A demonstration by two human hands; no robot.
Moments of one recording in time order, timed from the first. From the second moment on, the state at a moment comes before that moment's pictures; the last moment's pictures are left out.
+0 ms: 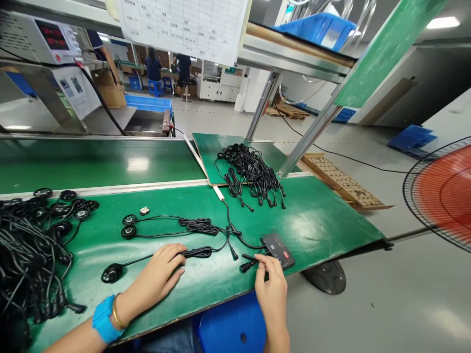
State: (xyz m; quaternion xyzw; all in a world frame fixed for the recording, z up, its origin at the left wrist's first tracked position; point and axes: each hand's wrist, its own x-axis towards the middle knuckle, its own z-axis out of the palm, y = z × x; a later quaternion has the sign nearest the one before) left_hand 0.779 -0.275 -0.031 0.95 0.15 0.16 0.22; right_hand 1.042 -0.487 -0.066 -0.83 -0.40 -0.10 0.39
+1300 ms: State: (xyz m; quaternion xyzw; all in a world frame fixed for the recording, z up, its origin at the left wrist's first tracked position) left_hand 0.926 -0.297 -0.023 0.81 0.20 0.26 0.49; right_hand 1.058 -0.460 -0.039 -0.82 -0.47 0.07 0.33
